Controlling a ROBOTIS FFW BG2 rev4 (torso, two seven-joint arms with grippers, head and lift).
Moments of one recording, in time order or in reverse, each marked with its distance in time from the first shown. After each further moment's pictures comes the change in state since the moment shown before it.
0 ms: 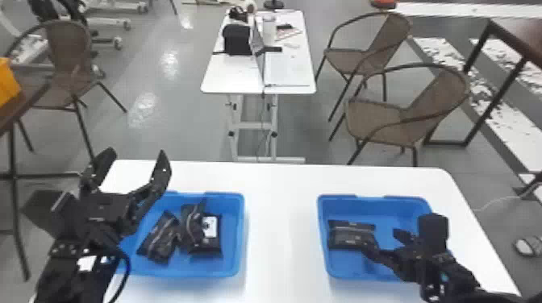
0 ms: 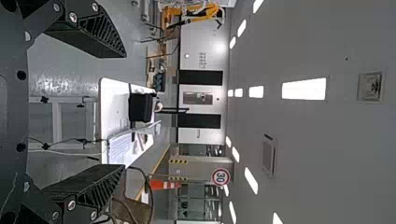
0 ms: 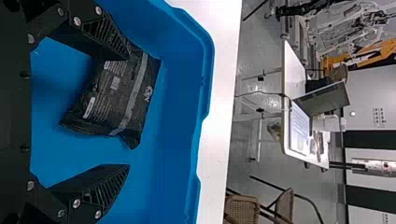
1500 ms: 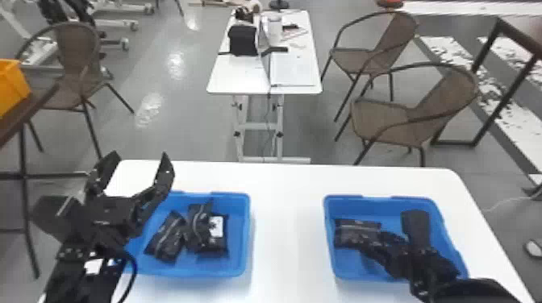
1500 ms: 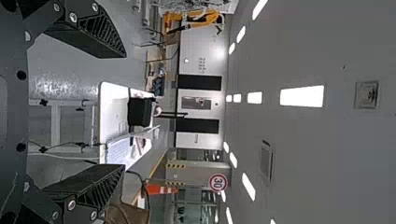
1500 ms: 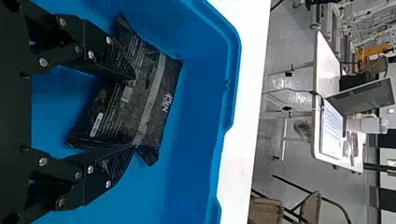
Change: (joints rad) left arm 0.007 0.000 0.005 0.021 0.020 -0.033 0.013; right arm -0.113 0.050 0.031 0.147 0.091 0.057 -0.062
